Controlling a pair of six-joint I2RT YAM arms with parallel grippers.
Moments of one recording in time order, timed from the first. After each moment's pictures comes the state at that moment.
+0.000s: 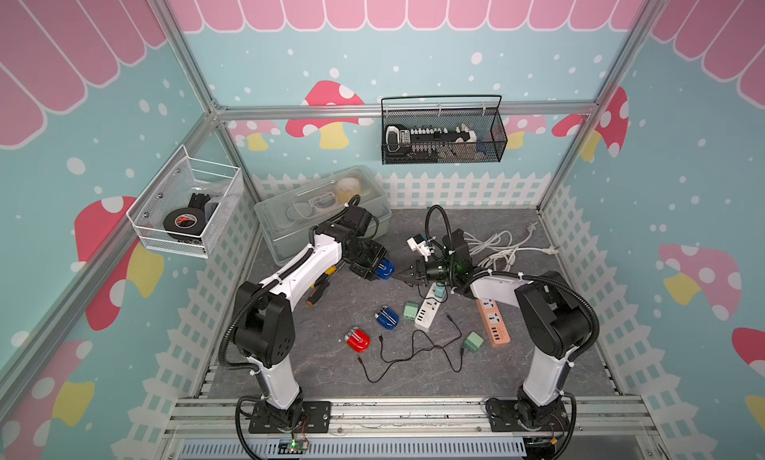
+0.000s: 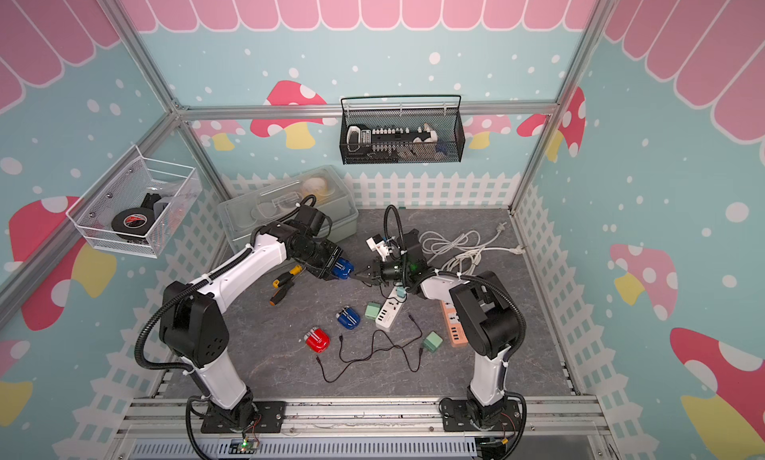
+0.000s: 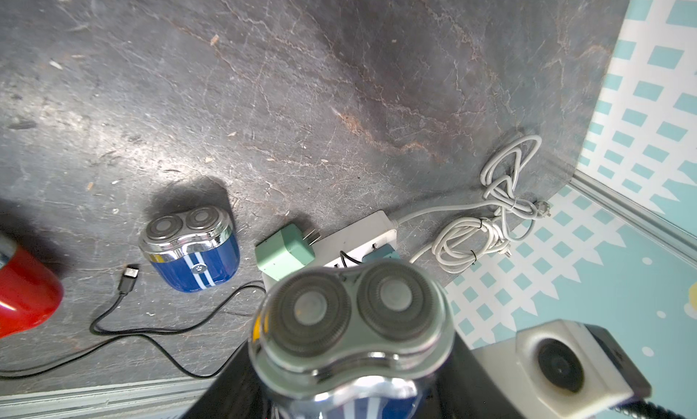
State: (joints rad) left arm -0.42 1.78 1.54 -0.89 0.40 -1.38; right arm 0.49 1.85 1.02 0.46 -1.03 0.95
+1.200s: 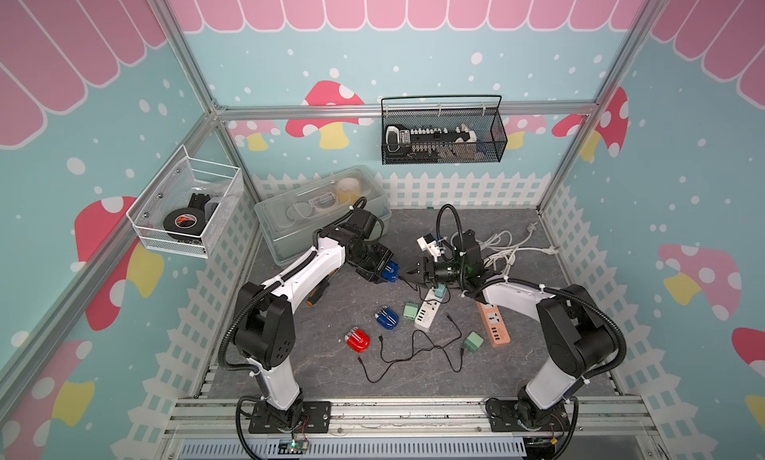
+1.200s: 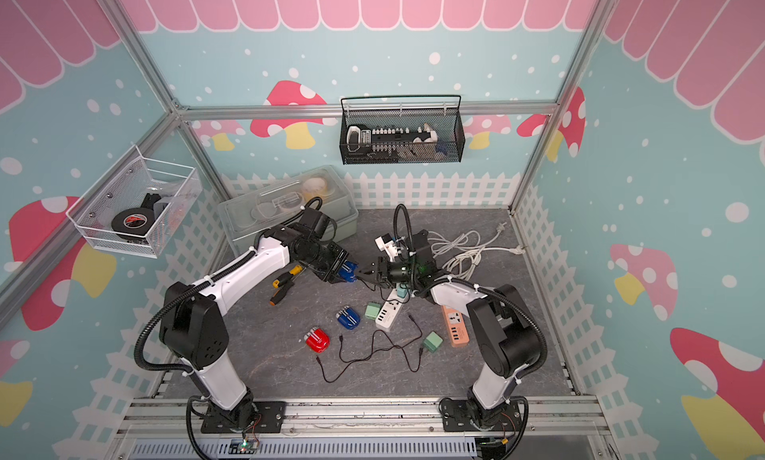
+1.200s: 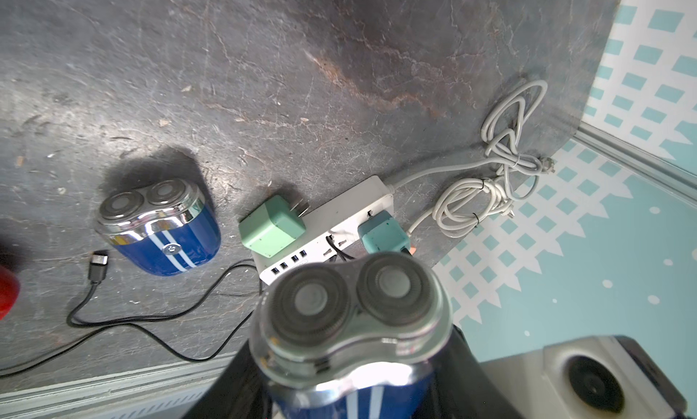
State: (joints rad) left arm -0.44 1.78 1.52 -0.85 0.46 -1.35; right arm 0.45 1.66 0.92 0.37 -0.97 0.95
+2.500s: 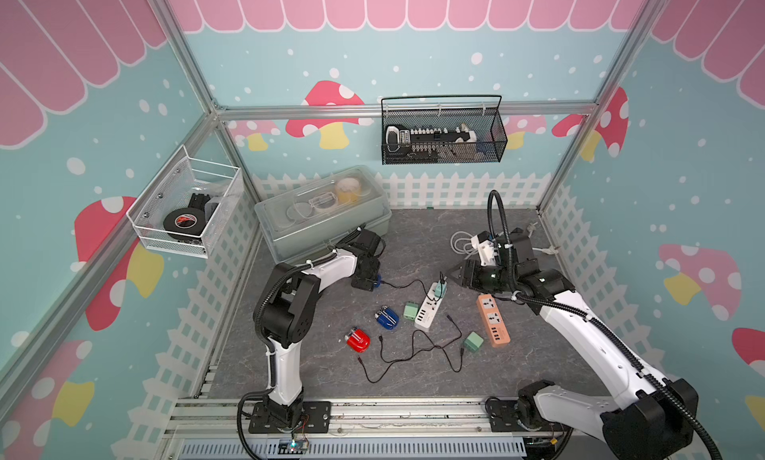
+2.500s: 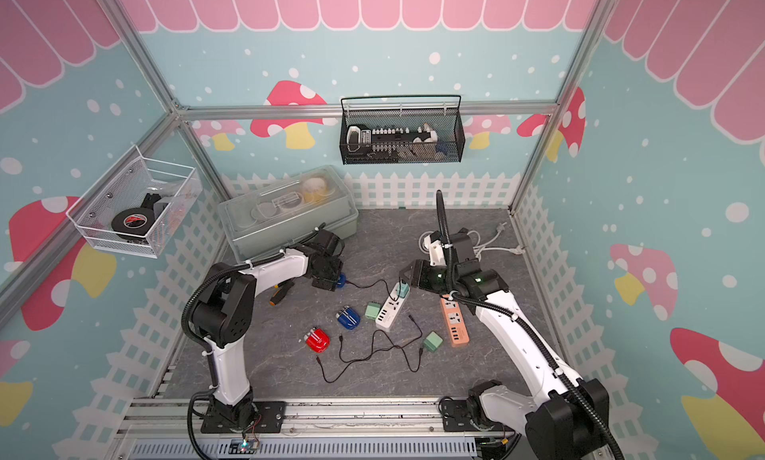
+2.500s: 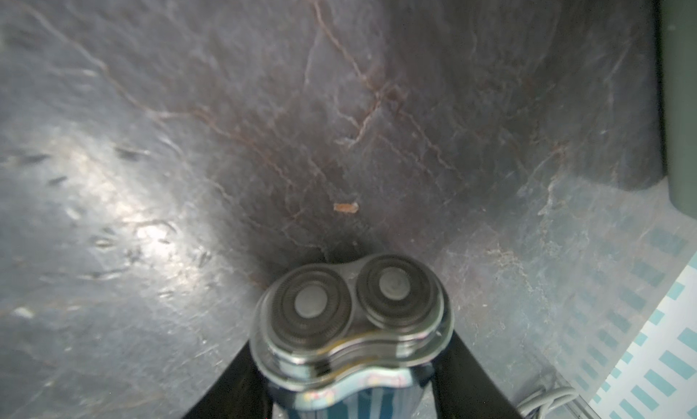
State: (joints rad) left arm -0.43 1.98 1.35 -0.57 0.00 -1.72; right arm 0.35 1.17 1.03 -0.67 -0.40 0.55
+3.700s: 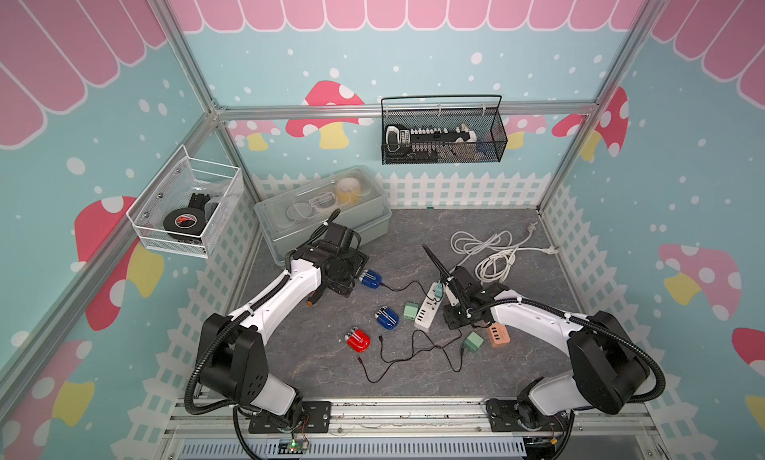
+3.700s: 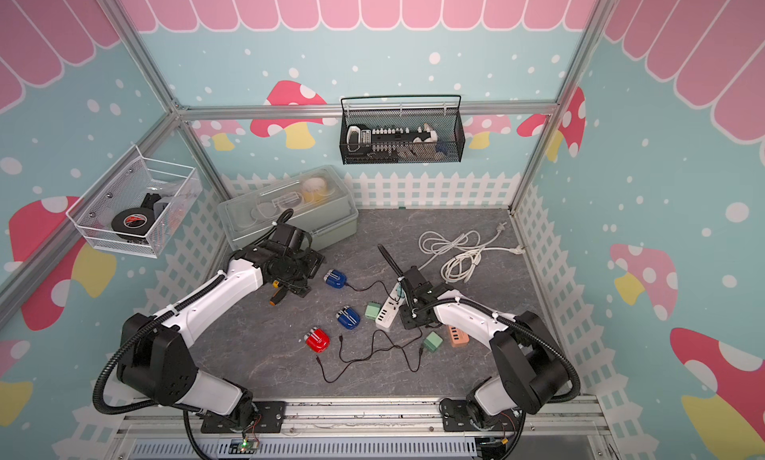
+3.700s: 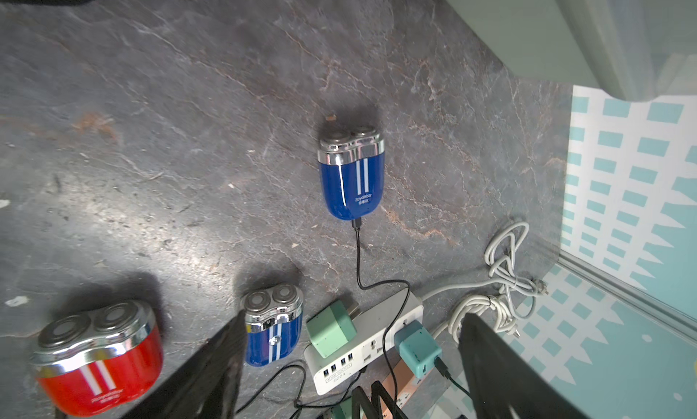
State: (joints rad) left arm -0.36 1.51 1.20 -0.75 0.11 -1.38; right arm 0.61 1.48 0.83 -0.59 0.01 0.27
